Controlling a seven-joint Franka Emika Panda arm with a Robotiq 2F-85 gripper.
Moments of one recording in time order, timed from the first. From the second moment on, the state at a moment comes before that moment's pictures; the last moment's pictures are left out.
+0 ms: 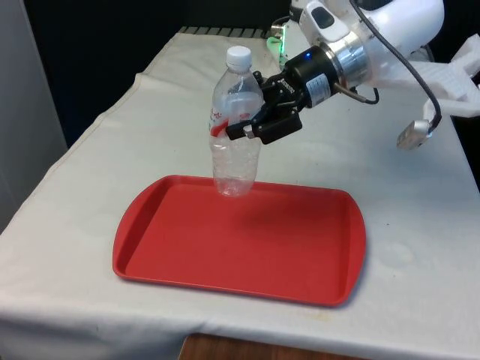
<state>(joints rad) 0.23 0.61 -0.11 -1.74 -1.55 2.14 2.22</state>
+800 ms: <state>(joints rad) 0.23 0.64 -0.10 -1.75 -1.55 2.13 2.36</state>
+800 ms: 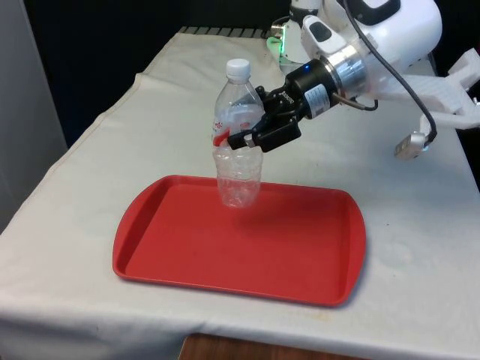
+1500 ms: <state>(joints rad) 0.23 0.68 -0.09 -1.73 -1.55 2.12 2.39</state>
